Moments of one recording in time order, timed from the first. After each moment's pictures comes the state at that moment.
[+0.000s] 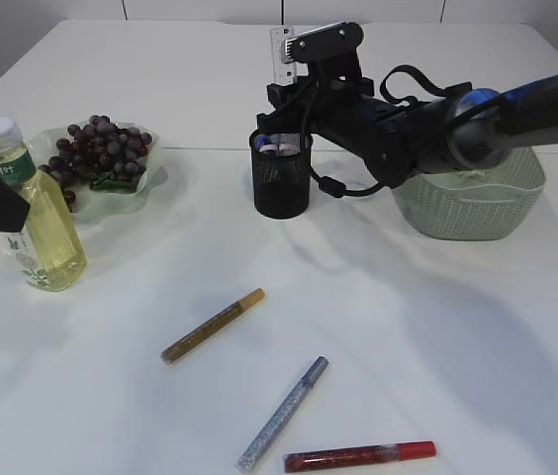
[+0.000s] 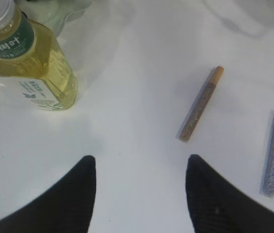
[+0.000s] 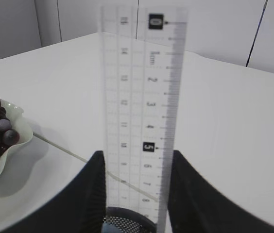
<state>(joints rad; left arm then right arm) -0.40 1.18 -0.92 0.03 0.74 -0.16 0.35 2.29 -1.62 -0.11 -0.43 -0.03</state>
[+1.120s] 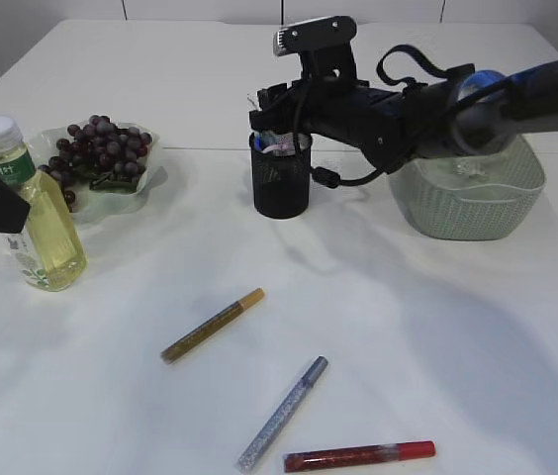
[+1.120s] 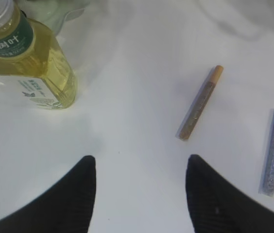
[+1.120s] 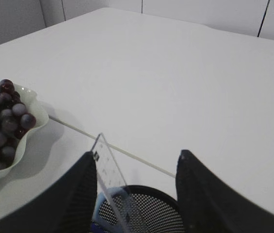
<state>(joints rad) -0.40 1.18 -0.92 0.03 0.74 -0.16 0.38 2.25 -1.62 -0.11 -0.29 0.04</state>
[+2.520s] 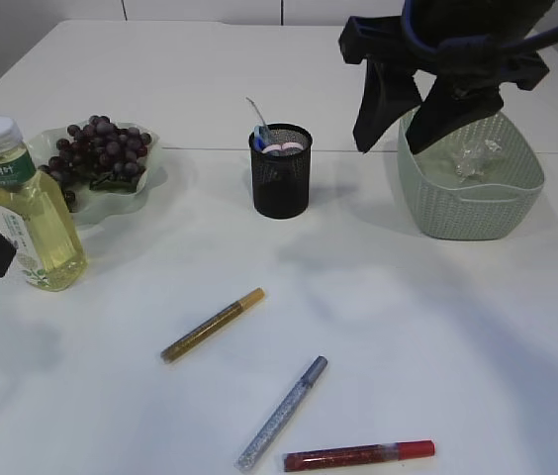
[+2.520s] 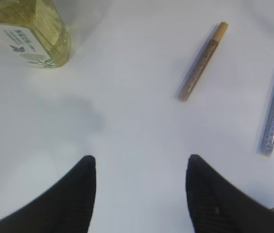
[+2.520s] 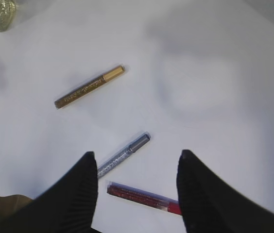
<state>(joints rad) -0.40 1.18 -0.92 -0.01 0.87 -0.14 0.38 1.67 -1.63 0.22 1.24 0.13</state>
